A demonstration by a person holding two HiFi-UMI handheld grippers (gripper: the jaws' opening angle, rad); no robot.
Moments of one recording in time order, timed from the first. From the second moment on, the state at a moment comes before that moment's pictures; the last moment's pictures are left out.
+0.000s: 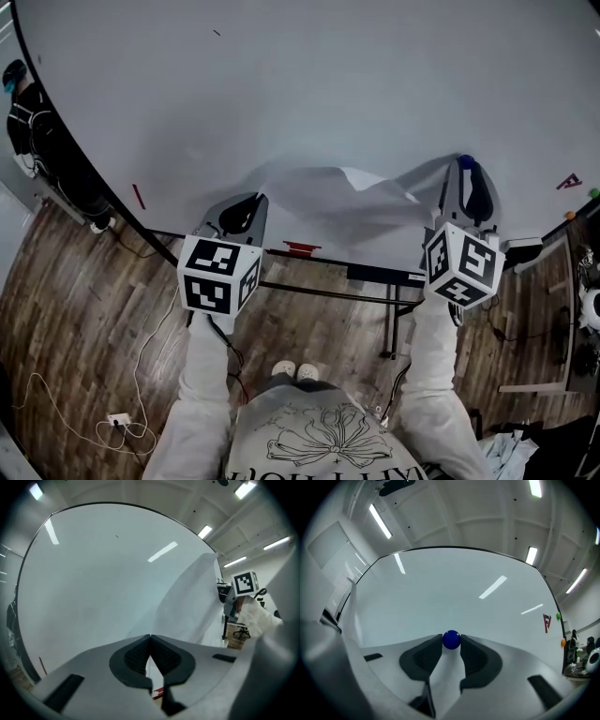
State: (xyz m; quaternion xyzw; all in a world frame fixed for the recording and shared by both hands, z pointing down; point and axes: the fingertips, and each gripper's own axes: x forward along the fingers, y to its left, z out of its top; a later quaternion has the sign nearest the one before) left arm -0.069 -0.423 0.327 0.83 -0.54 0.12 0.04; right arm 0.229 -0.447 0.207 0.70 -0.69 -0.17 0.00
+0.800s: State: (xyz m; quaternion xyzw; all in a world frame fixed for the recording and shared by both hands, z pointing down) left arm -0.072 -0.408 0.309 0.82 -0.56 0.14 0.00; right arm 0.204 -0.425 0.220 0.68 -0.71 -0.14 -0.03
